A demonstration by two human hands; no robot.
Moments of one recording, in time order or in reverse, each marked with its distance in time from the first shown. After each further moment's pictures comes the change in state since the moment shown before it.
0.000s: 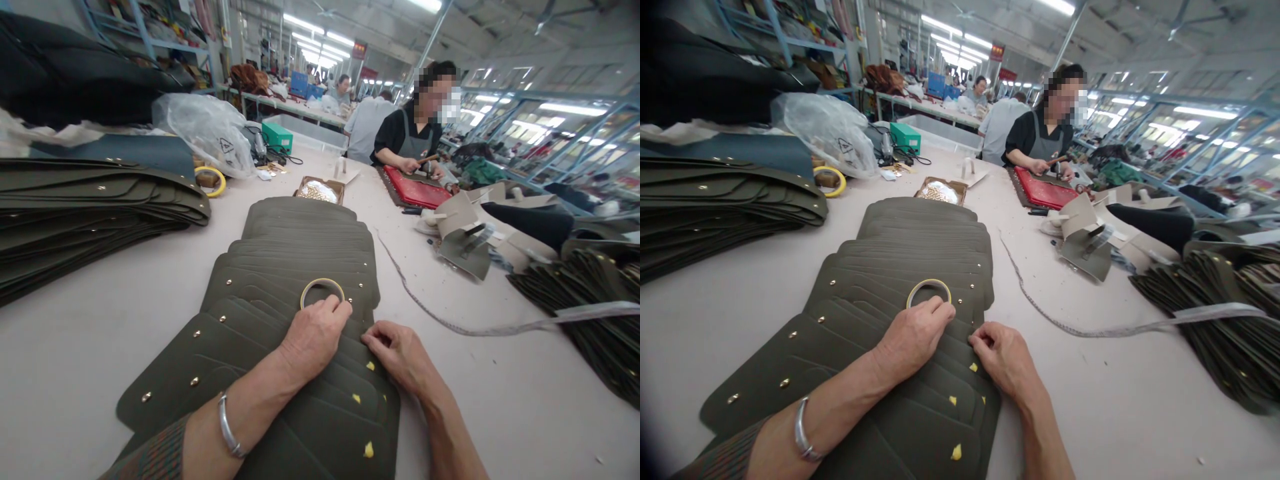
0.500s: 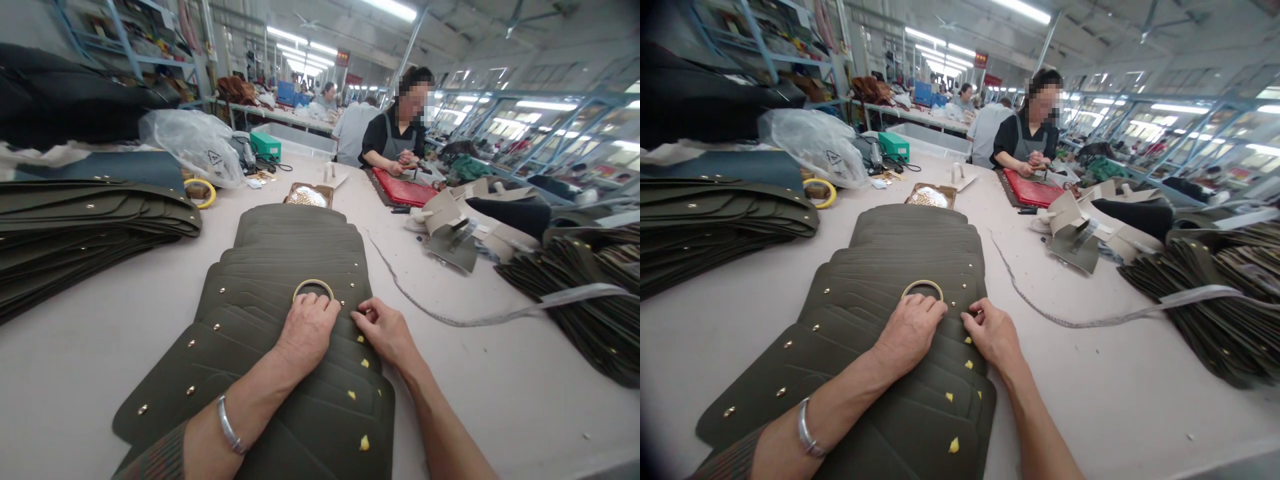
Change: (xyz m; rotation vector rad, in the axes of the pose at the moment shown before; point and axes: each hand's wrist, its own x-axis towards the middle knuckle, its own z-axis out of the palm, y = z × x) left_hand 0.005 -0.002 0.003 0.120 0.014 0.029; right_hand 0.024 0.005 0.009 0.035 0.224 0.043
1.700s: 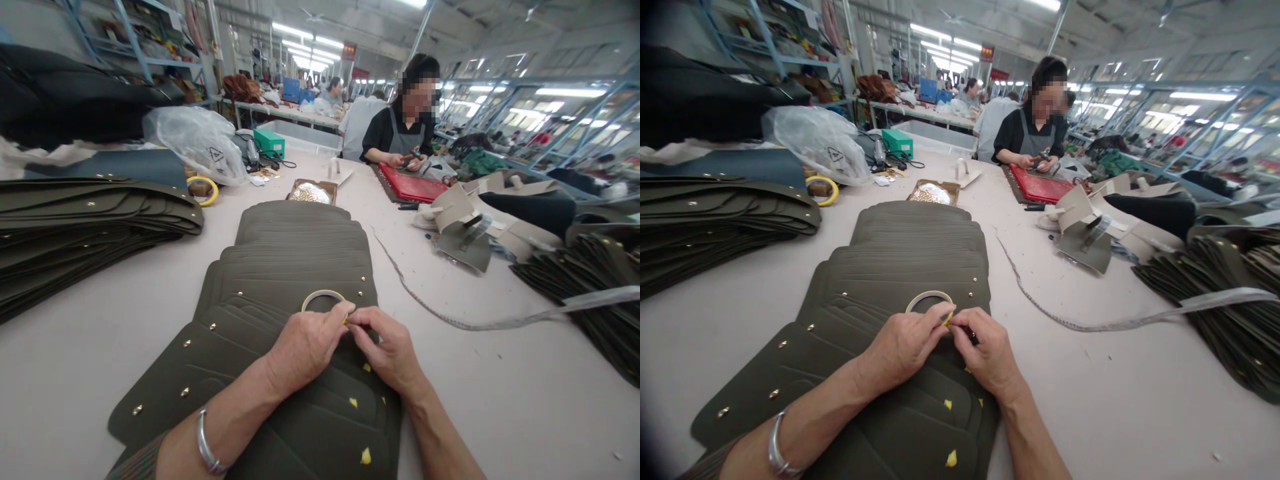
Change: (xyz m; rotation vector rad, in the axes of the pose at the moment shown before) left_hand -0.013 -0.002 0.000 -0.317 0.145 0.154; right_hand -0.021 -0.021 -0.002 0.251 0.030 -0.542
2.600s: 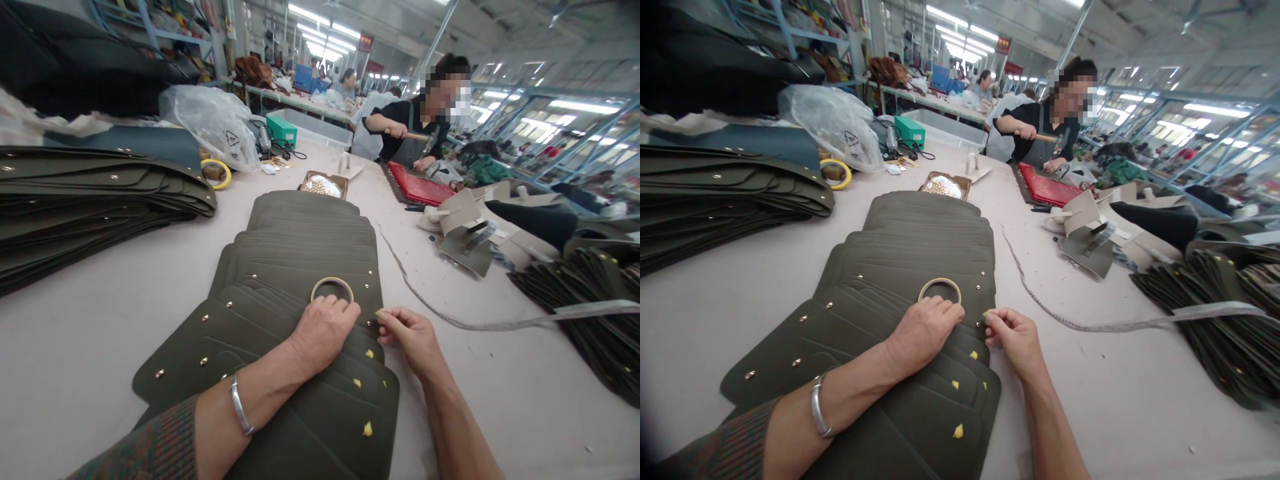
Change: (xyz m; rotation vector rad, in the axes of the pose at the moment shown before) left_hand 0.003 0.012 0.013 0.235 -0.101 -0.063; right_hand -0.016 0.025 -0.017 0.486 0.137 0.844
